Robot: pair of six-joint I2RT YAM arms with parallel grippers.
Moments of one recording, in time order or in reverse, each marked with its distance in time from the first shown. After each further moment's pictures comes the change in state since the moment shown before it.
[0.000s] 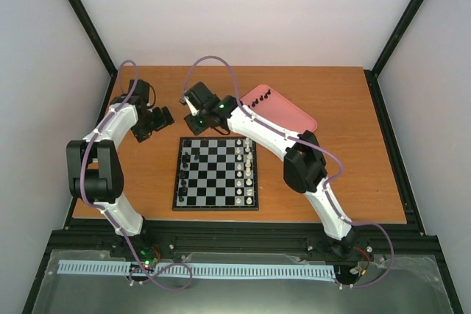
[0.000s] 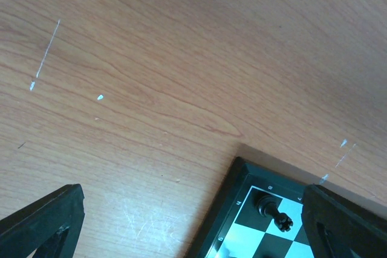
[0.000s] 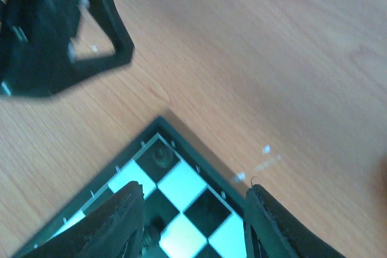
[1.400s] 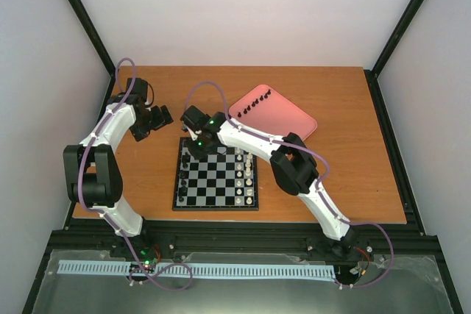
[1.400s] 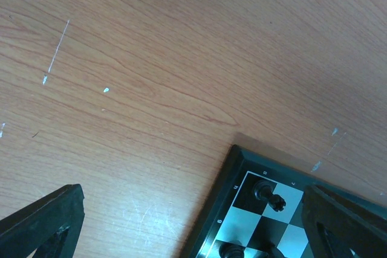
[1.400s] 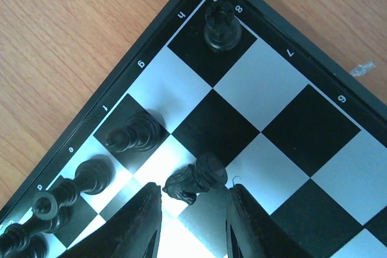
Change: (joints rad) left arm 0.000 -0.039 0.021 -0.046 -0.002 0.018; right arm 0.055 0.045 -0.136 -0.111 -0.101 0.156
